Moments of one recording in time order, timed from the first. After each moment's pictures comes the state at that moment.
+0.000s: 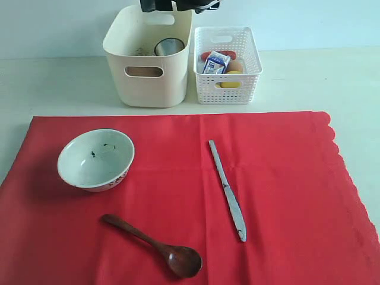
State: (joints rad) left arm 0.02 0.01 0.00 -0.02 0.26 0.10; right arm 0.54 1.84 -1.57 0.50 0.48 -0.27
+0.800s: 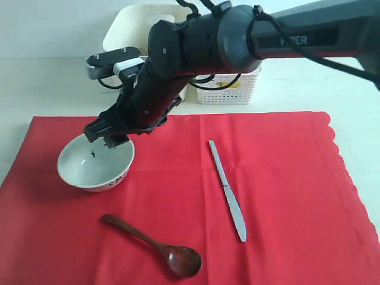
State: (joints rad) left arm 0.02 0.01 0.00 -0.02 0.26 0.10; right arm 0.78 2.14 -1.57 0.32 0.59 -0.13
